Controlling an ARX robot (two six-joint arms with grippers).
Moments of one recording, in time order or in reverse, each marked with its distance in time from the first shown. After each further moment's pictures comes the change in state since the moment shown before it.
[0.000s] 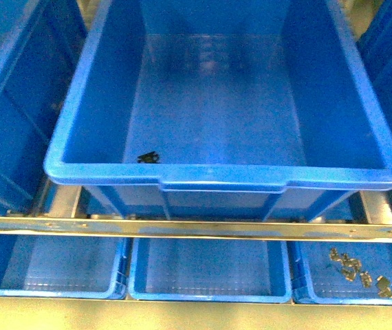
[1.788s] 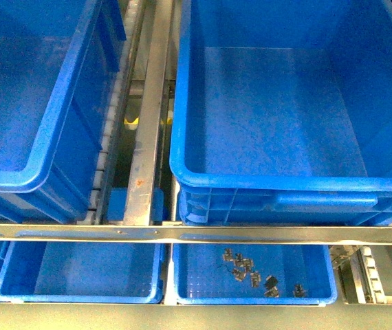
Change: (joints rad) left arm -0.001 -0.652 -0.001 -0.645 0.000 0.002; right arm 0.121 -0.066 -0.038 -0.054 0.098 0.071
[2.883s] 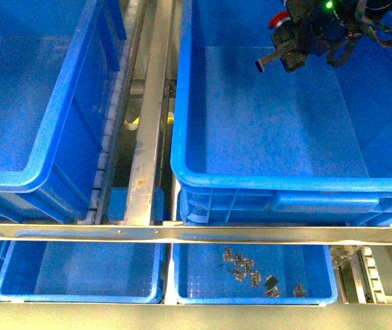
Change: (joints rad) left arm 0.000 0.000 0.000 0.000 0.000 0.002; right arm -0.199 1.584 1.276 0.056 0.091 -0.022
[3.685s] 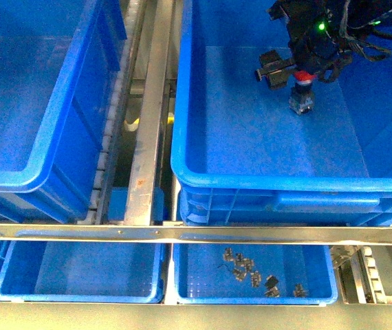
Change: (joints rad) left arm 0.000 0.000 0.000 0.000 0.000 0.000; right arm -0.052 0.052 0.013 -0.017 -0.103 0.106
